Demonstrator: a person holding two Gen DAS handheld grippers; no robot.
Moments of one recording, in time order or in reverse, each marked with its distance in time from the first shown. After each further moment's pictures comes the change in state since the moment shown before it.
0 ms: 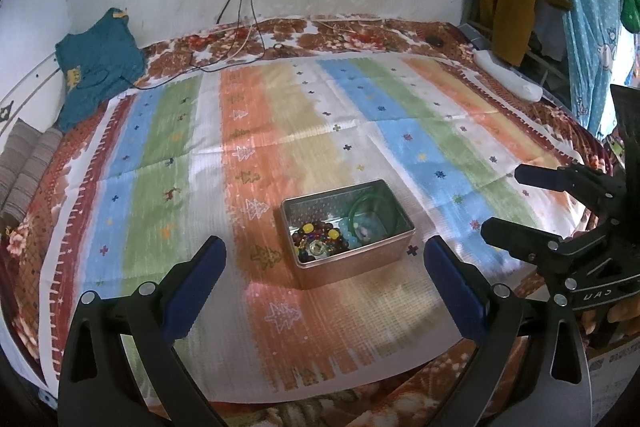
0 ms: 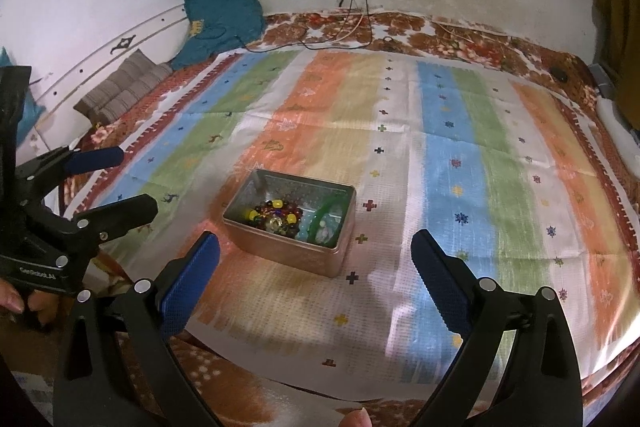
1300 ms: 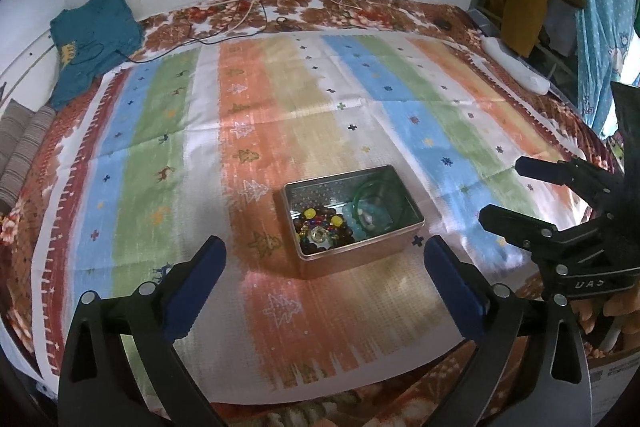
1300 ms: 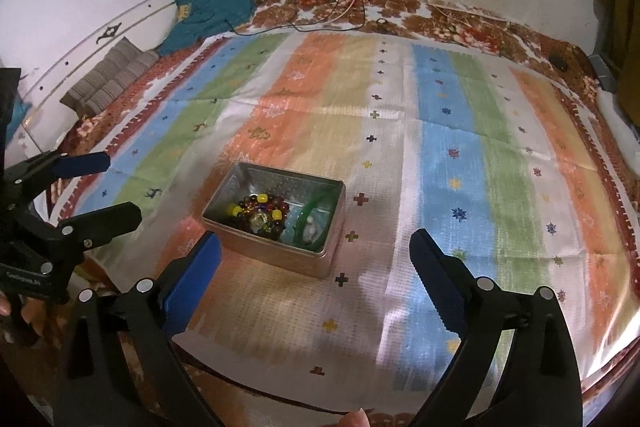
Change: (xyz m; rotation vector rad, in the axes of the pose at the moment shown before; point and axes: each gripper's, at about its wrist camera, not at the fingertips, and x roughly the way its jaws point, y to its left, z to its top) left arm 0.021 0.009 0.005 -0.033 0.097 -0.015; right arm 0.024 -0.007 0.011 0.008 0.073 -0.021
